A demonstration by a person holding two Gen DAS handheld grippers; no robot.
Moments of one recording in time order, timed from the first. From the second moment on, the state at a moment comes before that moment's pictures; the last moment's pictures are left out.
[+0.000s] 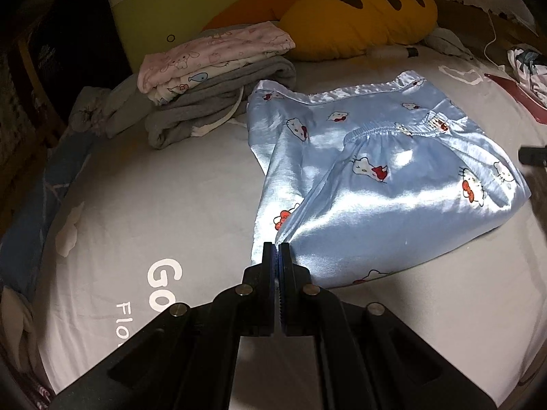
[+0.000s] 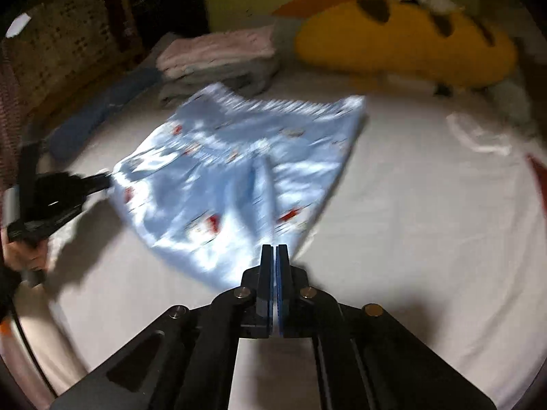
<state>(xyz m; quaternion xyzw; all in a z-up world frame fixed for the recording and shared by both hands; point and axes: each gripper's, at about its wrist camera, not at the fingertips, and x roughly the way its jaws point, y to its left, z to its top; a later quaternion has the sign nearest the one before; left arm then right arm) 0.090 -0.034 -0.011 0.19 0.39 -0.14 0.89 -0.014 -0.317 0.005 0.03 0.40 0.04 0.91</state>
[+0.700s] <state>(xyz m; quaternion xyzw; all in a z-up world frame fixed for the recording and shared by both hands) 0.084 -0.034 -0.001 0.19 0.38 -0.14 0.90 -0.035 -0.276 -0.024 -0.06 0.44 0.06 0.89</state>
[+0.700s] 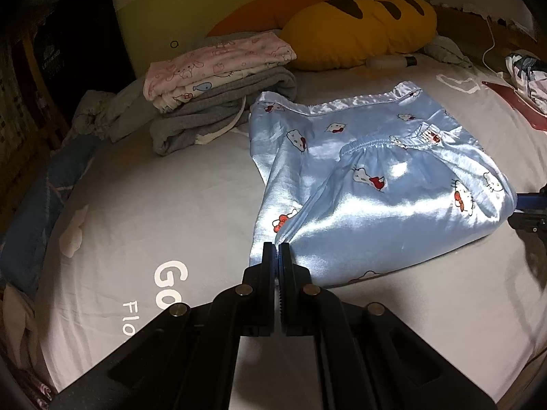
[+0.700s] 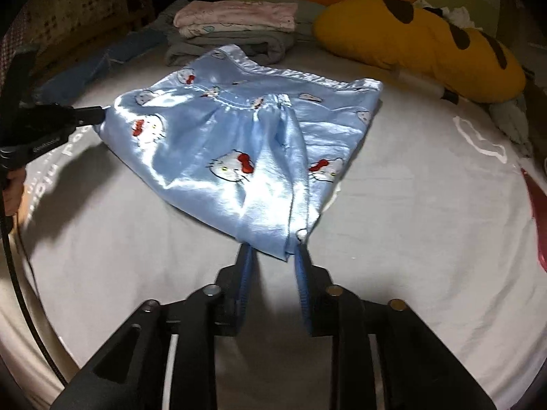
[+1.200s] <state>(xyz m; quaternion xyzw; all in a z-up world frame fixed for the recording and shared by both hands) 0.089 -0.031 -0.004 0.18 0.39 -0.13 0.89 -0.028 -0.319 -0.011 -0.01 0.41 -0.06 0.91</state>
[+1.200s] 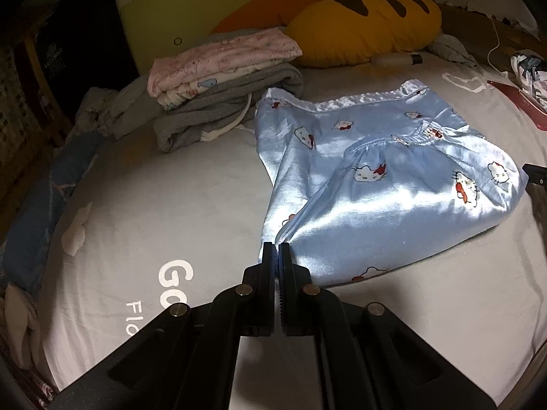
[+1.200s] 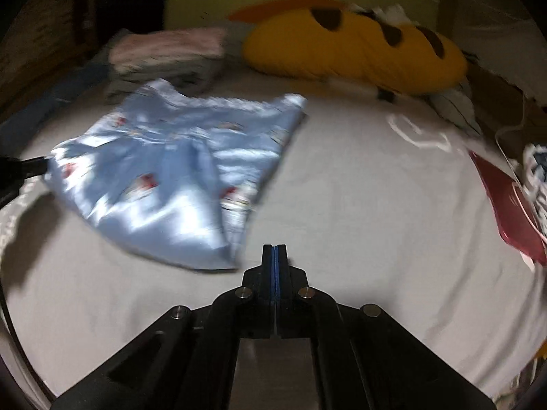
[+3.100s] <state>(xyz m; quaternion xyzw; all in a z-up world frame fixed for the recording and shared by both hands) 0.038 -0.034 0.024 0.12 0.17 -0.16 0.97 -0.064 -0.314 0.039 0.01 0.26 -0.05 0.96</state>
